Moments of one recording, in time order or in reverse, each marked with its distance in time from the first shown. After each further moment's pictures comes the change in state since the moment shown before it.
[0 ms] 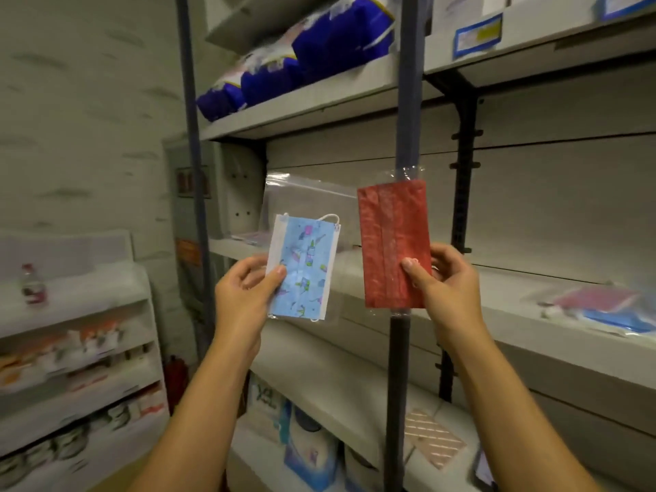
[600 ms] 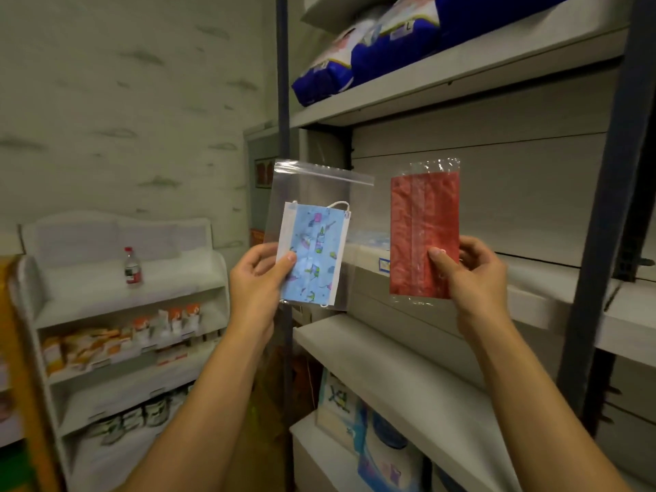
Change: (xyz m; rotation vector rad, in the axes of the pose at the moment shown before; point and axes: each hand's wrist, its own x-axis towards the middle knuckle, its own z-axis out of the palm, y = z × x) left_hand 0.129 -0.015 -0.166 0.083 0.141 0.060; right_hand 0.035 0.077 0.208 0.110 -0.009 0.021
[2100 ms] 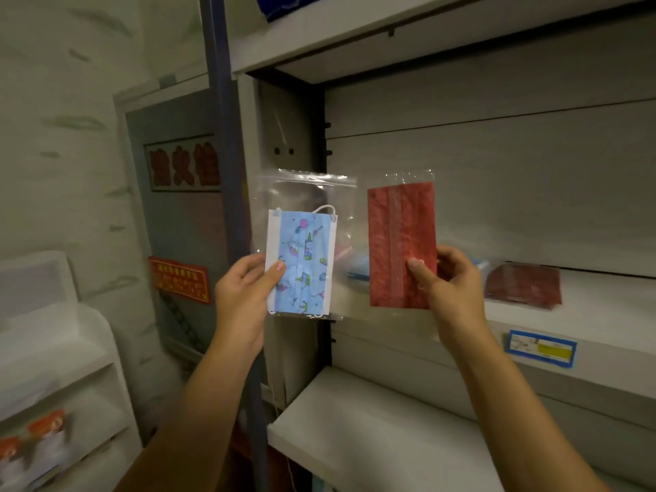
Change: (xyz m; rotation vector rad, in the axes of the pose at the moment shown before) left_hand 0.424 -0.251 0.022 -0.143 -0.345 -0.183; right_hand 0.232 0.260 0.242 -0.216 0.245 -0.069
